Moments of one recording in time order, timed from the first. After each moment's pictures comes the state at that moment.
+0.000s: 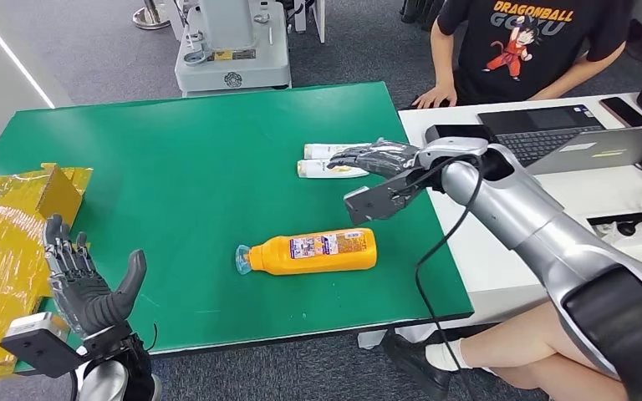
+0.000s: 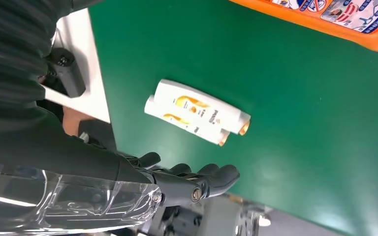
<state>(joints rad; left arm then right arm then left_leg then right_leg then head) -0.09 -0.27 -0.18 -1.50 0.00 0.26 -0.70 -1.02 -0.42 0.81 -0.87 0.52 0.60 -0.27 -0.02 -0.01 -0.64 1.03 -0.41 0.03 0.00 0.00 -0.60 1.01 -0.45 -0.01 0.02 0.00</state>
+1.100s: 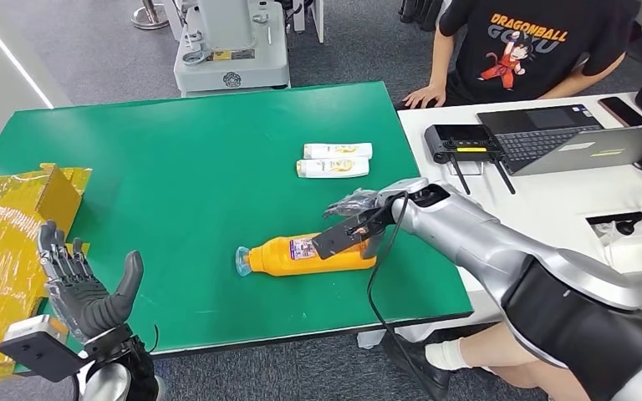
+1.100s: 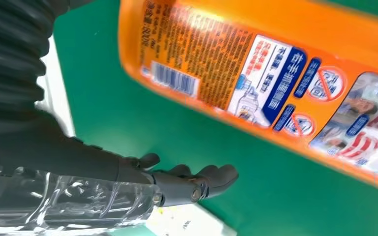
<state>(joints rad) -0.08 -0.26 -0.21 -1.51 0.04 0.33 -0.70 -1.07 -0.20 1.18 -0.42 0.41 0.49 -0.18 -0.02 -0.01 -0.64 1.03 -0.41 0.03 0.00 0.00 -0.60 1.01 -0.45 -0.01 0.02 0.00</state>
